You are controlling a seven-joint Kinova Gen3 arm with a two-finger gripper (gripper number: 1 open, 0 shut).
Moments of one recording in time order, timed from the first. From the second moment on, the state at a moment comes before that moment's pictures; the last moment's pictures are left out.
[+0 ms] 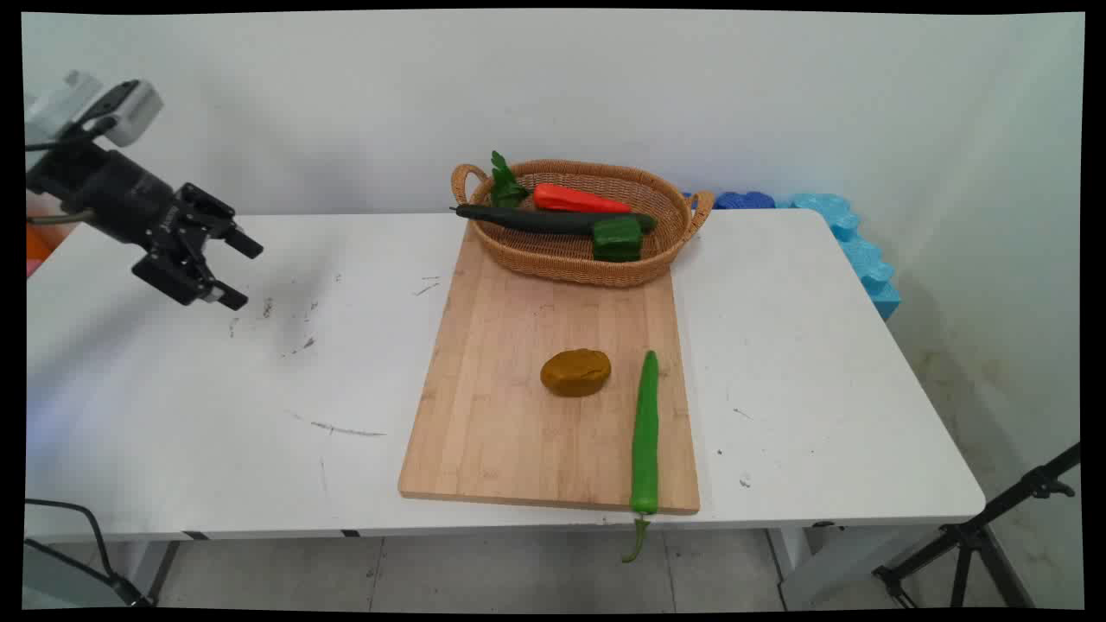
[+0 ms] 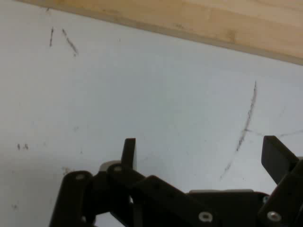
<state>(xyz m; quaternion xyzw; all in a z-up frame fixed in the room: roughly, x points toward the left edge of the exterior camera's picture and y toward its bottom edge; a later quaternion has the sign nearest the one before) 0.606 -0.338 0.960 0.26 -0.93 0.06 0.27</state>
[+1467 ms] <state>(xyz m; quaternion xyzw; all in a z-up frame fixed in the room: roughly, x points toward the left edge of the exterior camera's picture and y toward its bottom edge) 0.367 -0.405 0.888 0.21 -0.93 0.03 0.30</state>
